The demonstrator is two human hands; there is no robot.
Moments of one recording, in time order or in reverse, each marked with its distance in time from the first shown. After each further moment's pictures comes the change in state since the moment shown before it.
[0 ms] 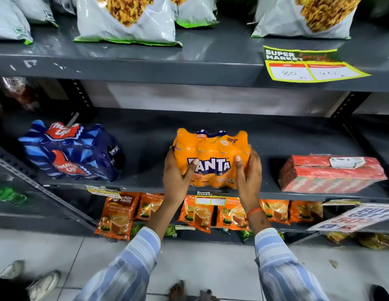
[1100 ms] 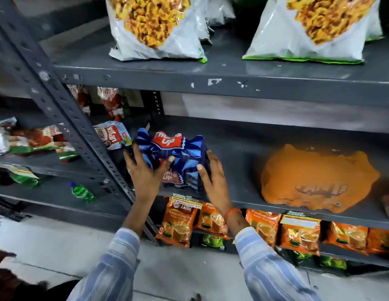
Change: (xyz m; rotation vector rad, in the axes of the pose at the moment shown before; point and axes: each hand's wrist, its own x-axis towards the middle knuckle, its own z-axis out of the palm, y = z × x) left_hand 0.083 -0.108 -0.277 0.277 0.312 -0.088; right_hand -0.088 -0.119 0.275 0.061 -0.513 -0.039
